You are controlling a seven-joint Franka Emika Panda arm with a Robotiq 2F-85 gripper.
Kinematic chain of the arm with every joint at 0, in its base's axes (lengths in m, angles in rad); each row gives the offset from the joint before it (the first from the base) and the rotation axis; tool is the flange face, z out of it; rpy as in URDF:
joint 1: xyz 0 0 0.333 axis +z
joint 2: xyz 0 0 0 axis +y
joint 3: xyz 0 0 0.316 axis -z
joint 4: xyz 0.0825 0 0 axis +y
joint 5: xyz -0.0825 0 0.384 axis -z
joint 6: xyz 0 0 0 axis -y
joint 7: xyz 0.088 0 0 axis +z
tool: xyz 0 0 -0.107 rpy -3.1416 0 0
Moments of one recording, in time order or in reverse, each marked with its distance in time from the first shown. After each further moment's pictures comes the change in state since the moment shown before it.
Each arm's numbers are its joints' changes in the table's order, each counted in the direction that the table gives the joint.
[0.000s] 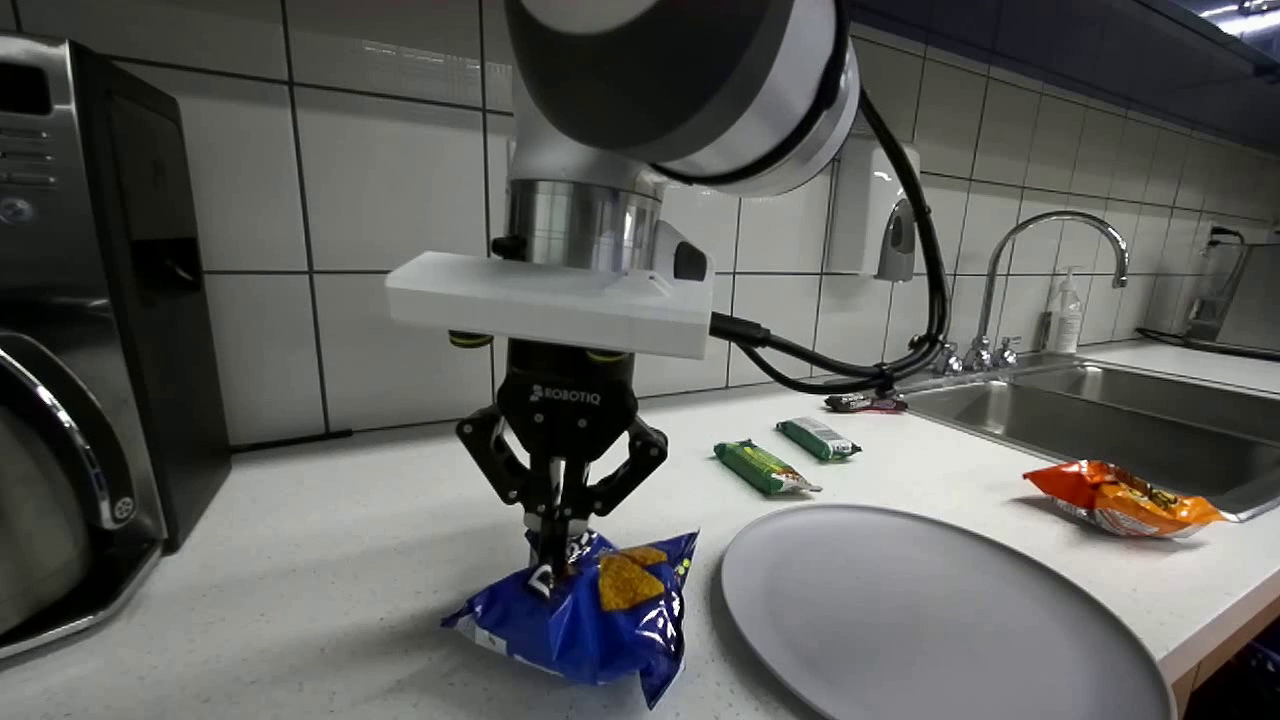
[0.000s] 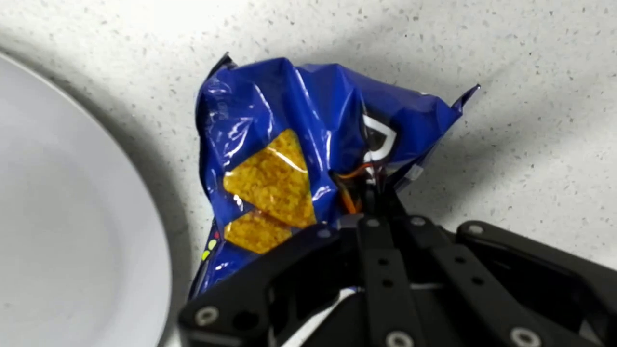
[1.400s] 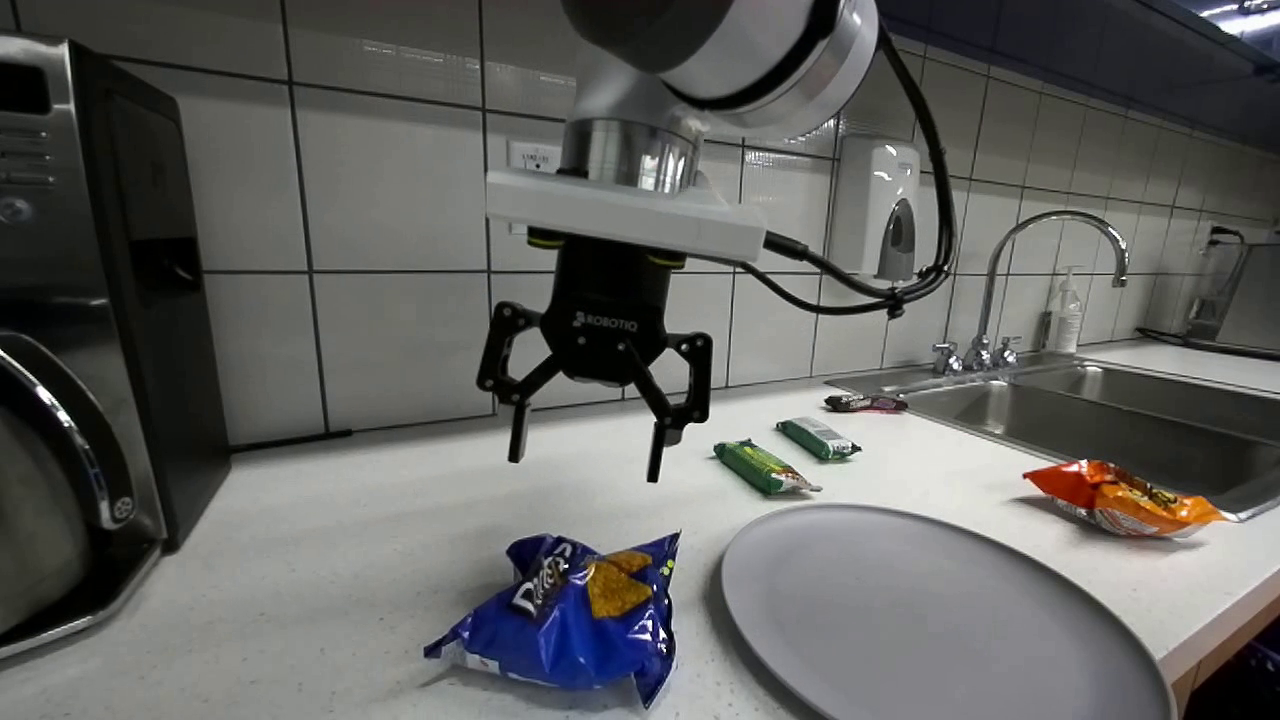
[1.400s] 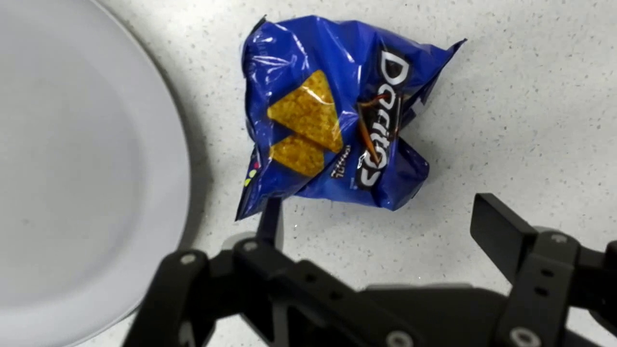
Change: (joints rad) arm -0.056 -0.057 0.033 -0.036 -0.160 -0.105 0.278
